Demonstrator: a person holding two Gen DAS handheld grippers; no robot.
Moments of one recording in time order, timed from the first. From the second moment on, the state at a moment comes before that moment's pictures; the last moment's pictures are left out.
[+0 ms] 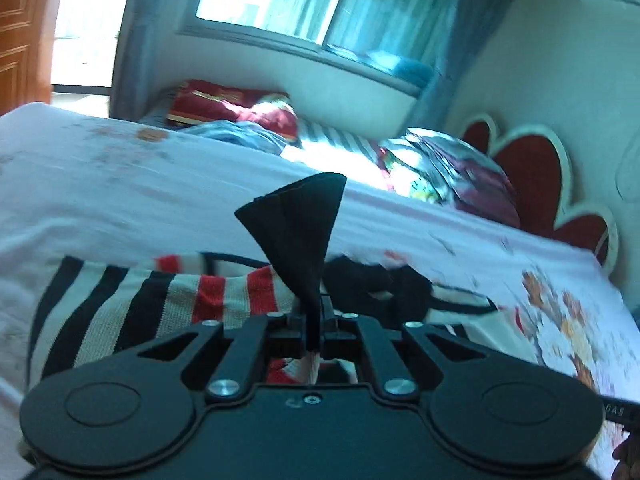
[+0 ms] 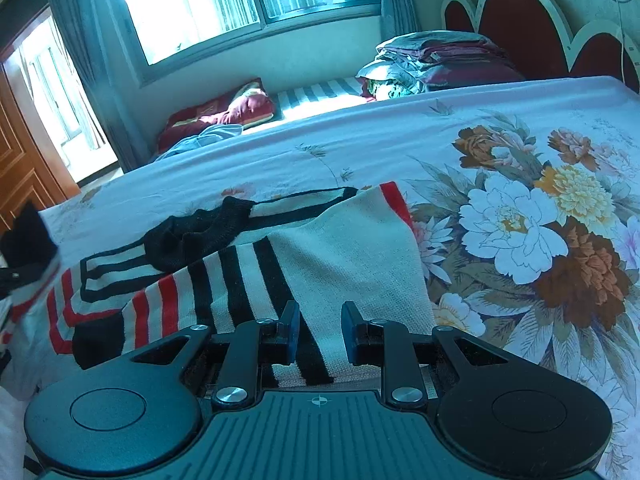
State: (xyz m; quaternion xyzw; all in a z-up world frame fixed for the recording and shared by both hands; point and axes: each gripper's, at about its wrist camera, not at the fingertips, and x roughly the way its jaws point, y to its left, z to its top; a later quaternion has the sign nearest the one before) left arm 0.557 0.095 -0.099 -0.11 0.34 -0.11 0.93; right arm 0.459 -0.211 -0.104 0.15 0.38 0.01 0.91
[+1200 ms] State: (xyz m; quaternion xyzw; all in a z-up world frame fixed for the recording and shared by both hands) left arm 0.485 0.177 -0.154 -0.01 0.39 0.01 0.92; right arm 0.541 -0.182 -0.139 0.23 0.44 0.14 0.86
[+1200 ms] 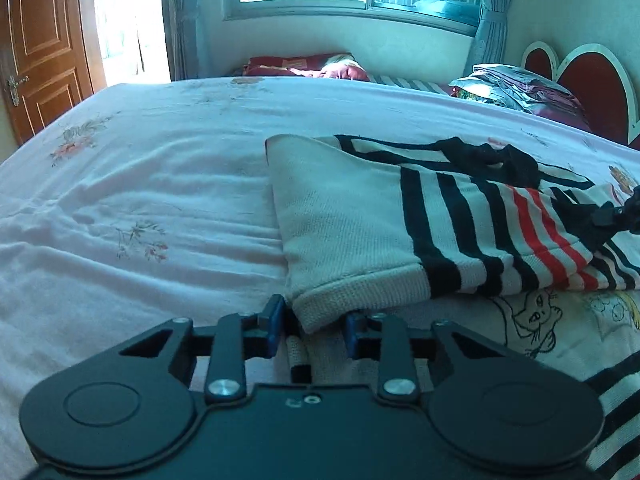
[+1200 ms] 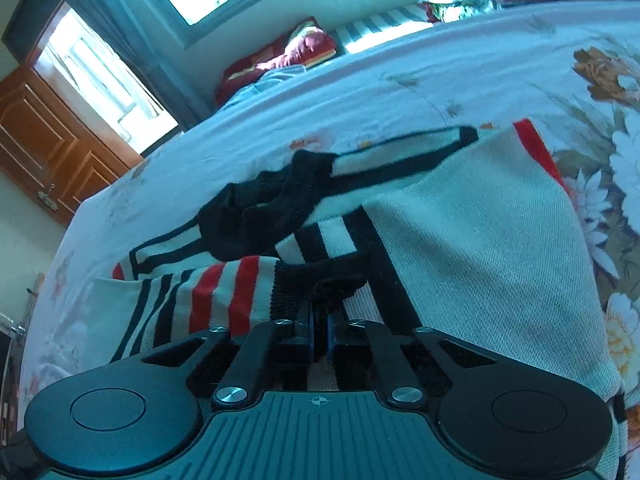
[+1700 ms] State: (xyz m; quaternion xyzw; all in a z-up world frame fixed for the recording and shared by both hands) left arm 0.489 0.188 -0.161 0.00 0.41 -0.03 0.91; right arm 0.488 -0.198 -0.148 0.19 0.43 0.11 0.88
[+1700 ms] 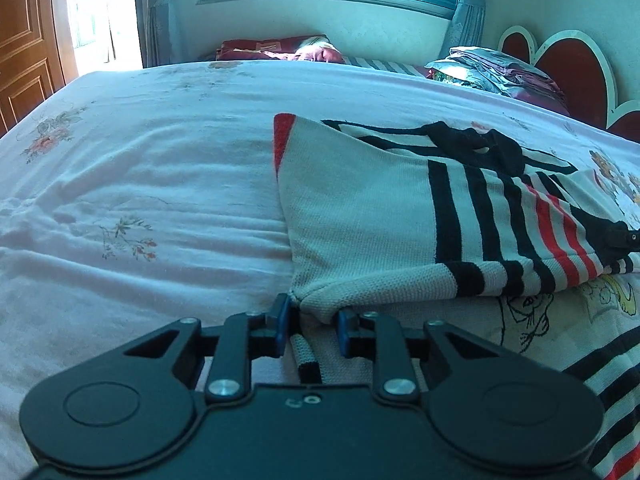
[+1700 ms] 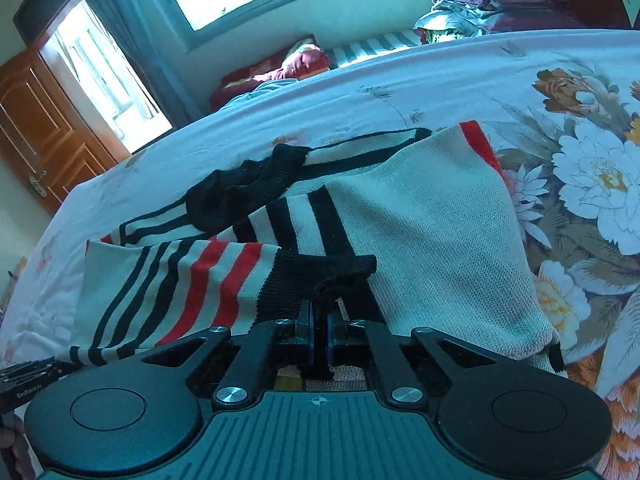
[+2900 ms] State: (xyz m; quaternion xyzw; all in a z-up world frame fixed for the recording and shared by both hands) left arm 0.647 0.191 -0.152 -0.04 0.41 -0.09 0.91; right arm 0.556 -0.204 -0.142 0.03 0.43 0.03 0.90
